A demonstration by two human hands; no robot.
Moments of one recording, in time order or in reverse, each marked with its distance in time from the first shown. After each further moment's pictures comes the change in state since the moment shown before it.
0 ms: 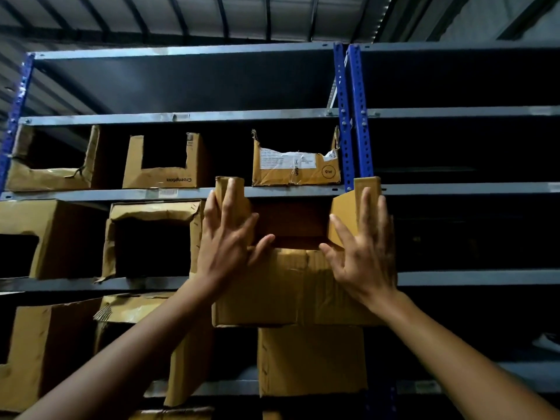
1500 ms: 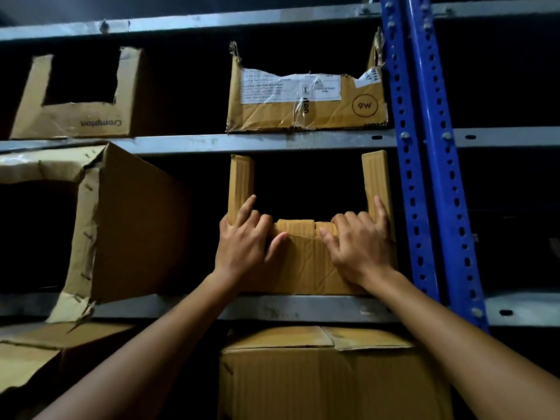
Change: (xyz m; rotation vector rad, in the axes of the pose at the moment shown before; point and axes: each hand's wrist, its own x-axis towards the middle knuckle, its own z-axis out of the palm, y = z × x) left_hand 0.008 -0.017 0.365 -0.016 -0.076 0.001; right_hand 0.042 0.067 0.363 -0.034 -0.028 -0.101
